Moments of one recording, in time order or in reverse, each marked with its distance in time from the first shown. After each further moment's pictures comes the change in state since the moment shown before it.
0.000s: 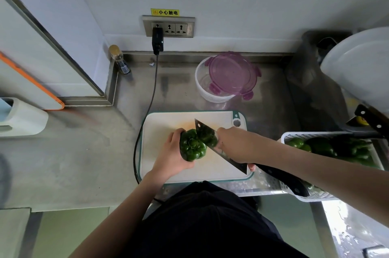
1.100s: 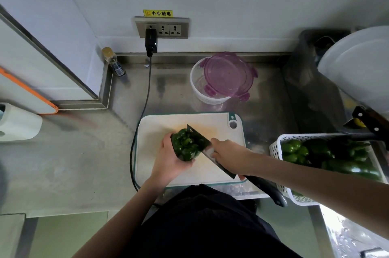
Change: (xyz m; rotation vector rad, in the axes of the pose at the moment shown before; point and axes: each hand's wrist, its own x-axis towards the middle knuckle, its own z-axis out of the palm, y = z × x) left_hand 0.000 0.010 0.009 -0.177 0.085 -0.190; right_hand 0.011 0.015 0.030 0.165 -0.026 0.060
